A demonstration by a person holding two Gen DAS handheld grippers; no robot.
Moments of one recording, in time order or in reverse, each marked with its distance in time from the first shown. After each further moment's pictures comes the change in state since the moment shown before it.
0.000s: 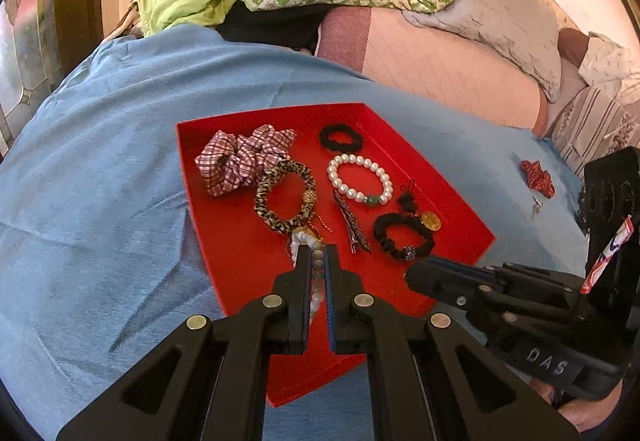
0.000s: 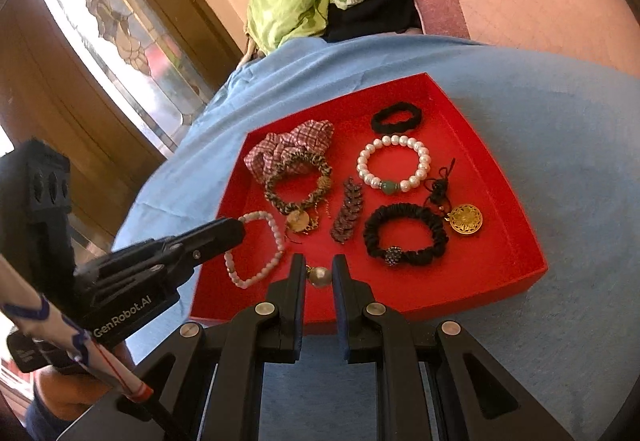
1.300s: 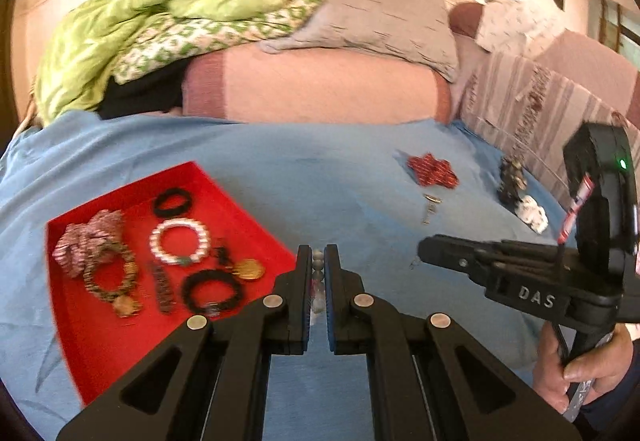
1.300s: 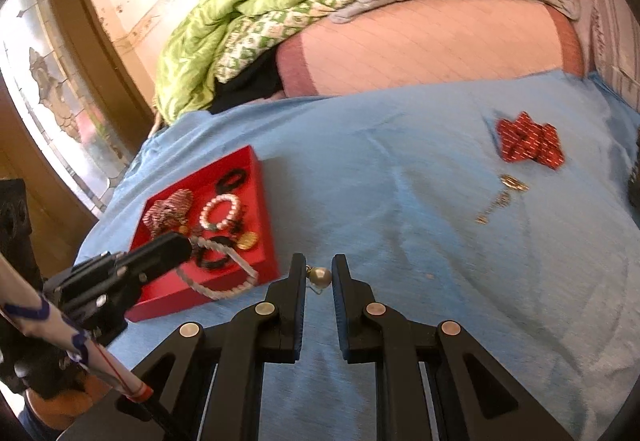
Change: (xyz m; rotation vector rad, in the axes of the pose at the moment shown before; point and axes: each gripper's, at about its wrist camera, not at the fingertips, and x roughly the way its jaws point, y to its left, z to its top) left arm -0.012 -0.135 0.009 0.232 -0.130 -0.208; right arm -0.146 -0.099 -0.021 0.146 -0.181 -0.262
